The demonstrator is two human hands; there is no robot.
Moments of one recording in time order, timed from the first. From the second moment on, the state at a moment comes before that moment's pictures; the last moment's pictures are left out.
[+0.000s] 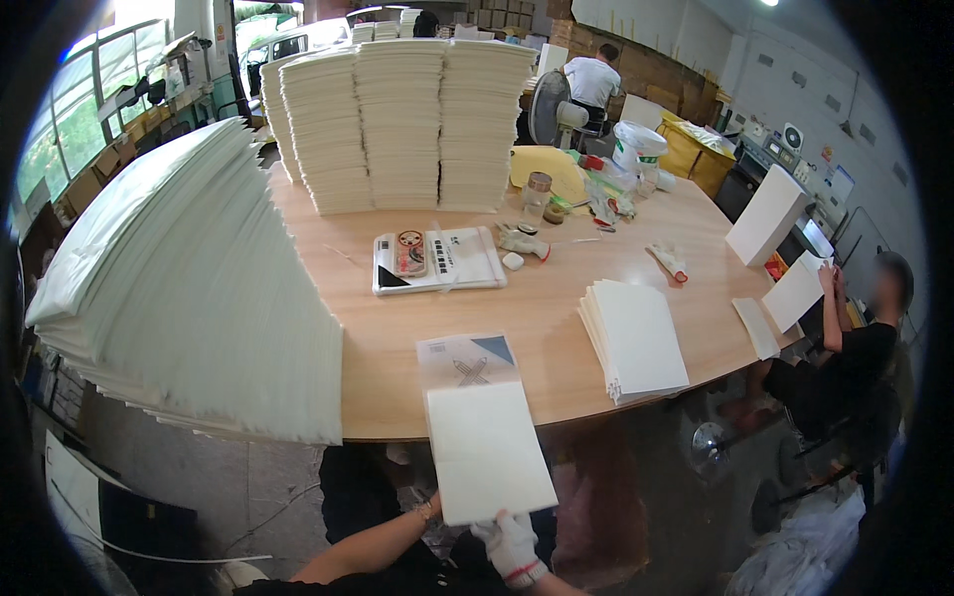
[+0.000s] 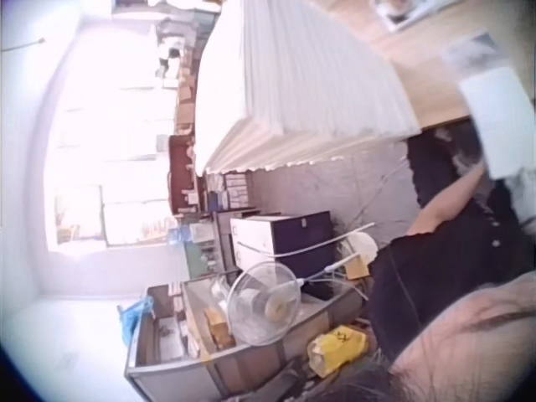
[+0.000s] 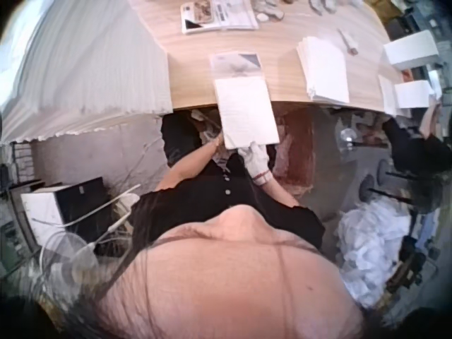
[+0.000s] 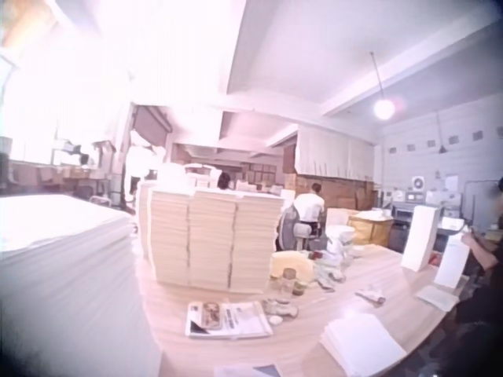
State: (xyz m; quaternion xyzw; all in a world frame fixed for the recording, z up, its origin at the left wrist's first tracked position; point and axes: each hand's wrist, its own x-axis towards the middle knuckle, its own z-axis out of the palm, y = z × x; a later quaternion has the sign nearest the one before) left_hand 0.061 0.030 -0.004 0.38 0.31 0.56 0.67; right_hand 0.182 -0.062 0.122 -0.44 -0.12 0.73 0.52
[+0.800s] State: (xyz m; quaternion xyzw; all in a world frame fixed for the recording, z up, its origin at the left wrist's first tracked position) left_hand 0.007 -0.001 0.041 0.20 0.48 0.52 0.68; right_hand 0.261 0.077 0.112 -0.50 -0.75 0.25 0.36
